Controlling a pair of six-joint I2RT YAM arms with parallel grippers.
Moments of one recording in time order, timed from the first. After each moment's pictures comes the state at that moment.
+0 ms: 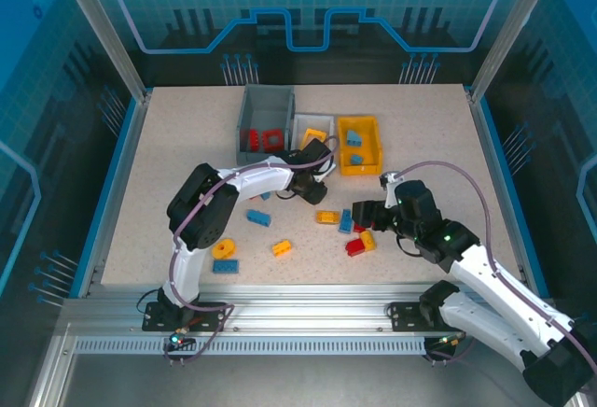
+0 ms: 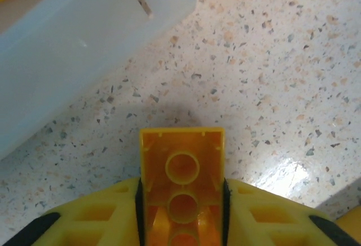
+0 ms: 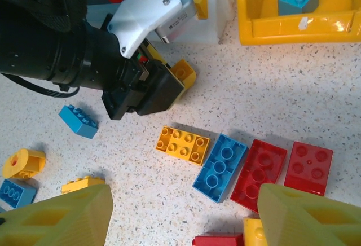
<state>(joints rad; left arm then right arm) -0.69 2.06 1.46 -0.56 -0.03 -0.05 0.56 0.79 0.61 -0.47 -0.06 0.50</state>
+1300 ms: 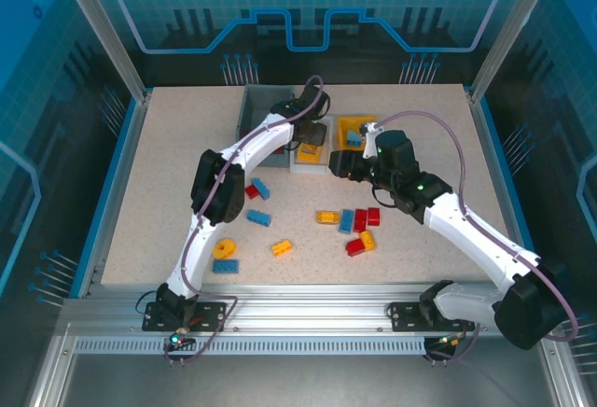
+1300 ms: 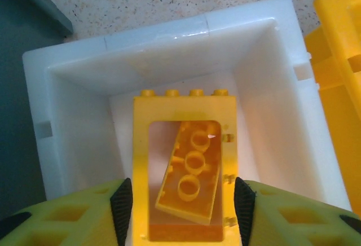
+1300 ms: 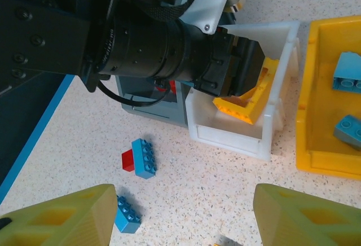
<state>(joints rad) -0.52 2.39 2.19 -0.80 -0.15 -0.28 0.52 1.20 0.95 -0.25 -0.11 0.49</state>
